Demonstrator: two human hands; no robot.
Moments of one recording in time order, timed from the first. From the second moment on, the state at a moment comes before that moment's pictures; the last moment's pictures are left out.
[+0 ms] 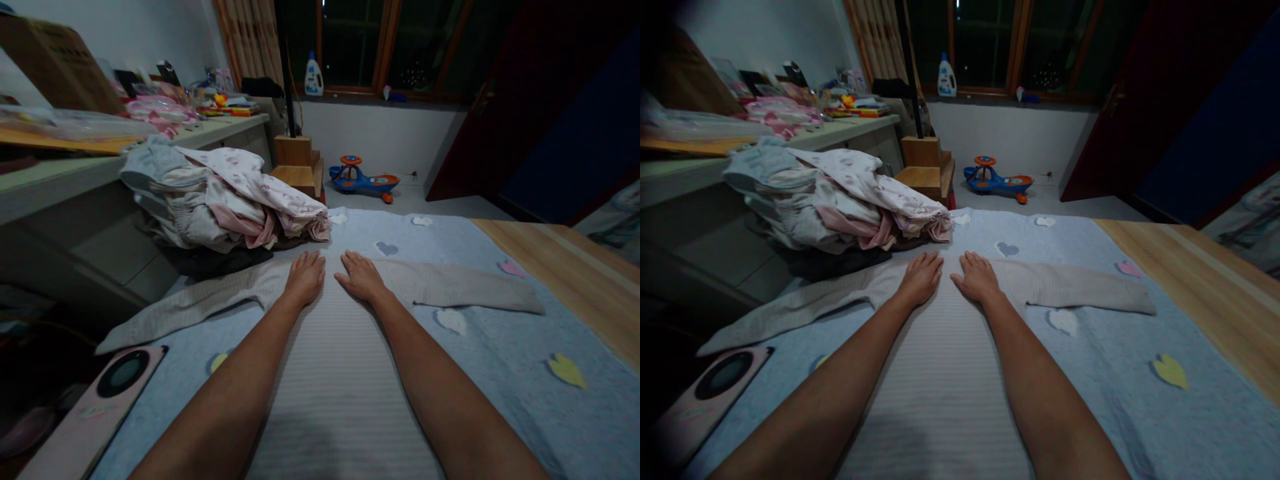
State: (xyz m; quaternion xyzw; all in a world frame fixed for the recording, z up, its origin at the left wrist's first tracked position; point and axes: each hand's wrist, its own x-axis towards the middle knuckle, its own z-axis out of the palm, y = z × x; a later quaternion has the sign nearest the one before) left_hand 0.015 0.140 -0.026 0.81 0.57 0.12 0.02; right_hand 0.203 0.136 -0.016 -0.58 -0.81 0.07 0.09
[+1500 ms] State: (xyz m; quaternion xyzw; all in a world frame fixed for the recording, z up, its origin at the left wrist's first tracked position) left_hand 0.018 0.143 -0.027 0.86 0.50 0.13 0.04; right_hand 0.216 0.141 -0.026 -0.54 -0.82 0.05 0.18
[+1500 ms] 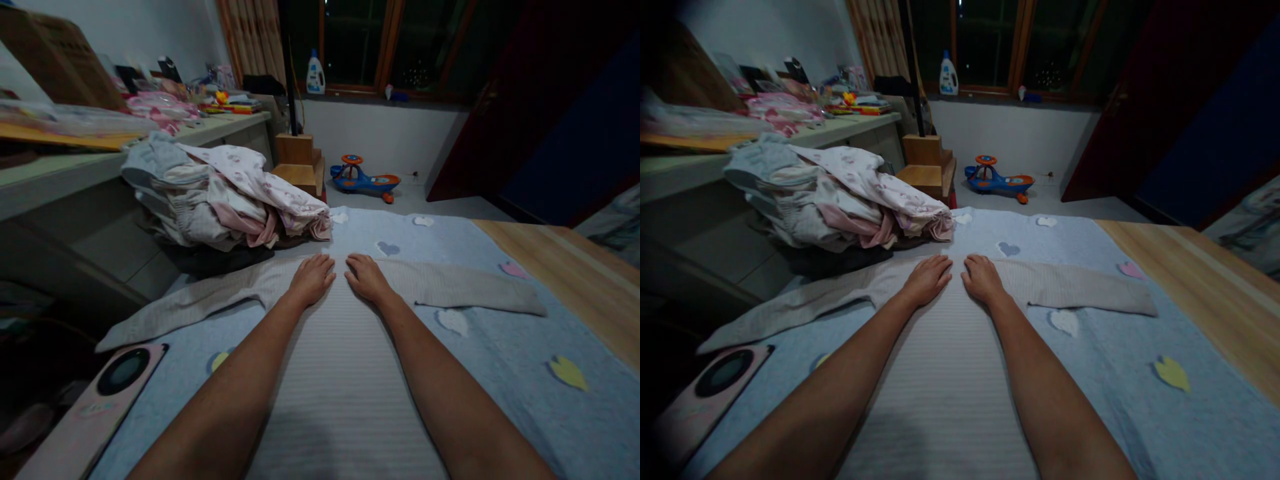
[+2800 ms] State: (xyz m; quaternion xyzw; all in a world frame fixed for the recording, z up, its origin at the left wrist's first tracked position) left_hand 0.020 0.138 -0.023 0.82 0.56 0.12 0.03; right_hand 0.213 0.139 -0.021 -0.55 -0.82 0.08 0.14
